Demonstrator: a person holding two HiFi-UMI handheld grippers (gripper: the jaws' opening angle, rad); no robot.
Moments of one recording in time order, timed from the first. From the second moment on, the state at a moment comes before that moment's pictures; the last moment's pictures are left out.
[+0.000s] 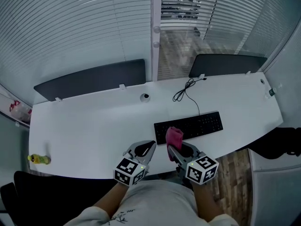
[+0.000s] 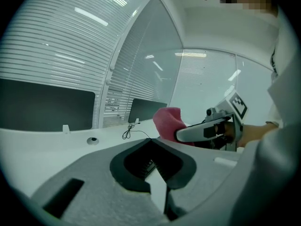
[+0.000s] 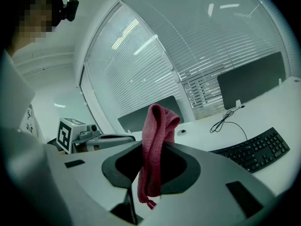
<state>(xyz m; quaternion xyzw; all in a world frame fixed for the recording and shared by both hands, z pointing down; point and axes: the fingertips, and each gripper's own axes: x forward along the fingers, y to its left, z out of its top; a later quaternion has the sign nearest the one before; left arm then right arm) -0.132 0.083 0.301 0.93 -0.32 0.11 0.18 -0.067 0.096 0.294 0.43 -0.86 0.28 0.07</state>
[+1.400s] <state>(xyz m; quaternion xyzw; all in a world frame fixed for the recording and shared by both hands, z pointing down) -0.103 0.031 0.335 0.89 -0.38 0.13 0.23 -0.031 0.025 0.314 0.37 -0.87 0.30 0.11</state>
